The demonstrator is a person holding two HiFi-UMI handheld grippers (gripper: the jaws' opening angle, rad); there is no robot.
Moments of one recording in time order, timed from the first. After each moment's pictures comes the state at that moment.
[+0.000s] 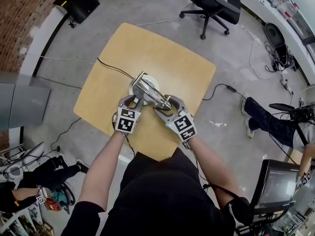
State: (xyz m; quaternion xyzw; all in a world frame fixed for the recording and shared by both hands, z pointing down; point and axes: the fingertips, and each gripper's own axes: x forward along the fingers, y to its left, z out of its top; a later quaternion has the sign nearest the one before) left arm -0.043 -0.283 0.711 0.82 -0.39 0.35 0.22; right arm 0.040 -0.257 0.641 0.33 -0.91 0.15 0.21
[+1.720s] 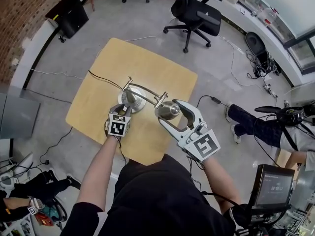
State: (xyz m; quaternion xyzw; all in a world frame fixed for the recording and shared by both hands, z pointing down) left arm -0.040 -0.284 0.715 0.81 -0.41 0.34 0.23; right arm 0.094 -0.227 0.423 0.36 -0.93 0.03 0.11
